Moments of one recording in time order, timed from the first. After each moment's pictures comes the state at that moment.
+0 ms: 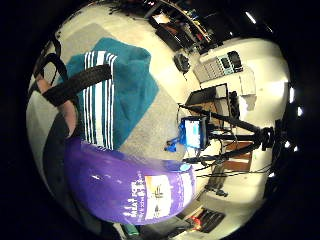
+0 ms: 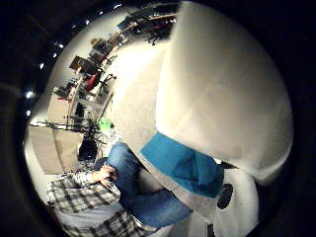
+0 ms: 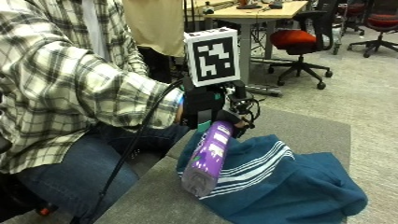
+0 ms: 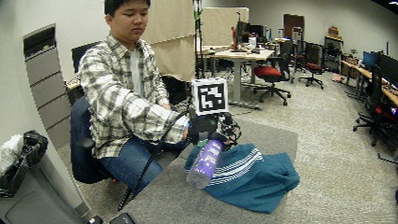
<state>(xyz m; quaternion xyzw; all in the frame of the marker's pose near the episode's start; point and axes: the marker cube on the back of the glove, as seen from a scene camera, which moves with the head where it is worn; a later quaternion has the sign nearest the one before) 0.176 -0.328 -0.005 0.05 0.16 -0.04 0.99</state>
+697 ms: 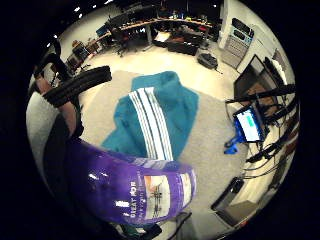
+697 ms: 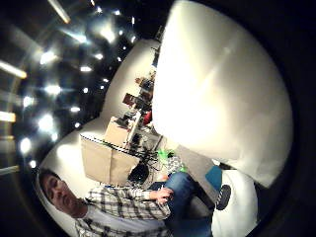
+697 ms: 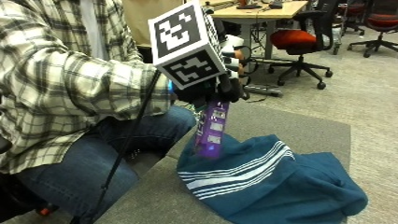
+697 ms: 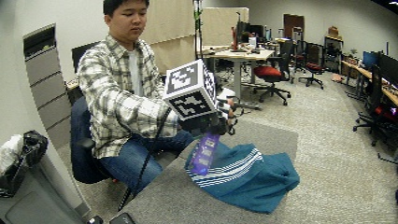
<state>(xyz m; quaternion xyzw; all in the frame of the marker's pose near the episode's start) 0.150 -0.319 -0.055 0.21 -0.21 -0.01 0.95</state>
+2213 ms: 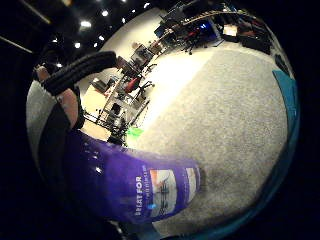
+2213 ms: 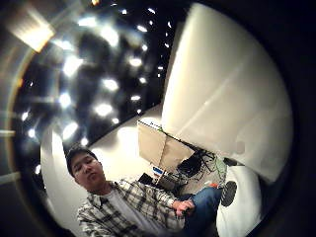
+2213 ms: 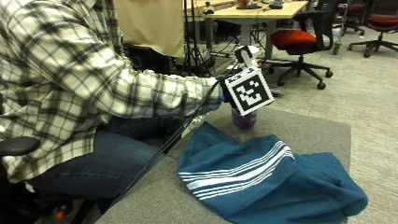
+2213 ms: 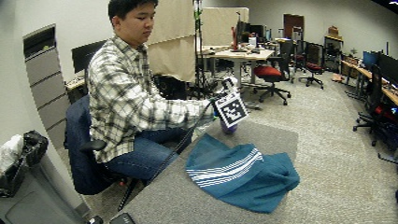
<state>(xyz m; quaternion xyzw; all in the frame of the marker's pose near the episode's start) -0.019 -0.430 0.077 0.17 -0.51 -0.17 0.82</state>
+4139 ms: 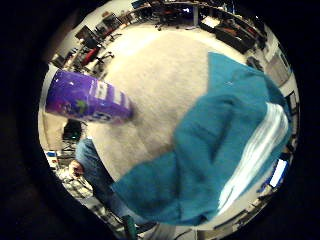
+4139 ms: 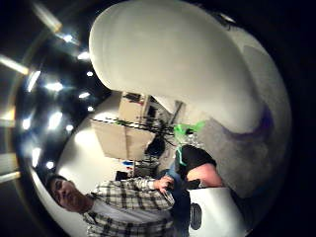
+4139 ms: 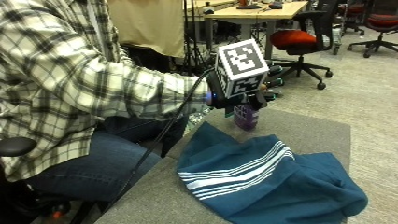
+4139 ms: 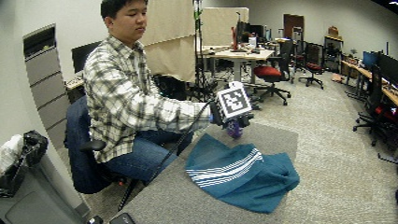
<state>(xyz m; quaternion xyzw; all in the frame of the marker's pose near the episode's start) 0.044 -0.391 0.059 0.04 -0.21 -0.10 0.97</state>
